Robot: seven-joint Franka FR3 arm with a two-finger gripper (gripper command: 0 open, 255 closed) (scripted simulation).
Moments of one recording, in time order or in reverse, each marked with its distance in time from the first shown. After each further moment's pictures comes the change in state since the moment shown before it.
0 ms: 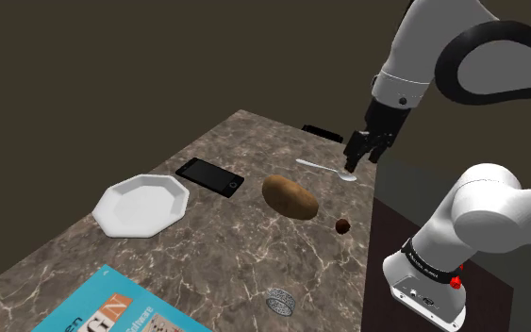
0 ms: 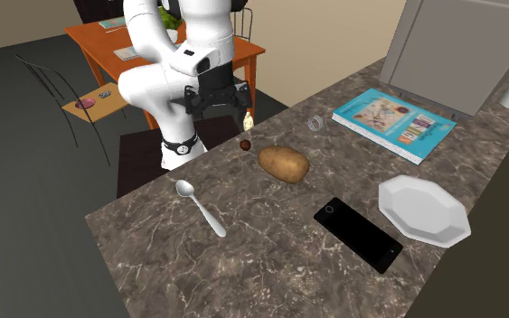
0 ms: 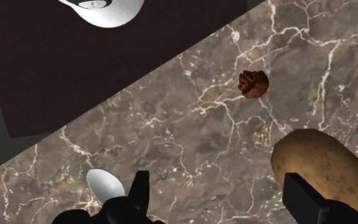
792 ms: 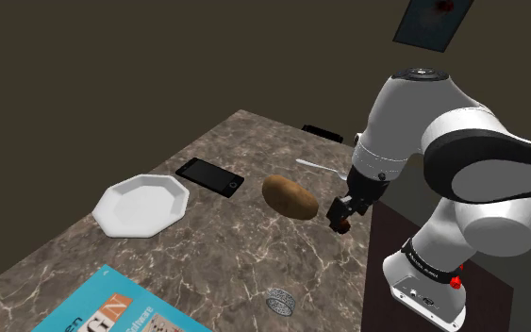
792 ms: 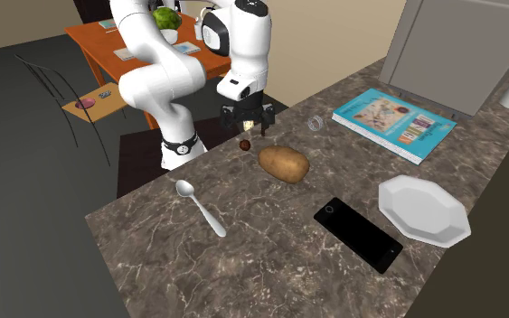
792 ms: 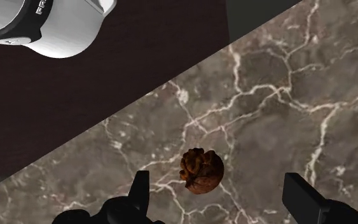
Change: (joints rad) arm 0.161 0.043 0.299 -0.171 0.213 0.208 0.209
